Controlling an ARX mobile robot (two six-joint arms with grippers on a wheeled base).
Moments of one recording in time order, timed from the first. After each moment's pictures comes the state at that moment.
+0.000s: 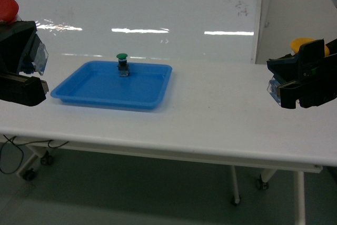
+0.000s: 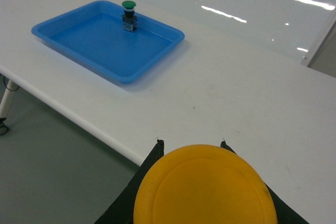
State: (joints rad) left arm -0.27 1.39 0.26 1.23 -0.16 0.18; right arm 0.23 1.55 0.65 0.61 -0.19 -0.13
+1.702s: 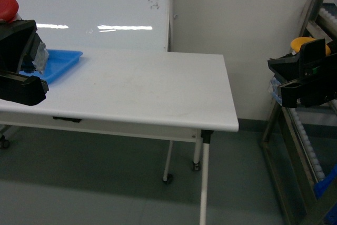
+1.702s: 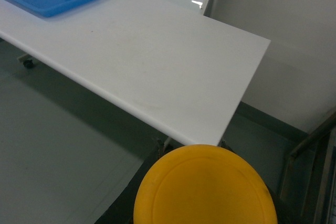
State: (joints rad) left arm -0.28 1.39 0.26 1.23 -0.16 0.18; right arm 0.22 1.55 0.65 0.61 -0.19 -0.13
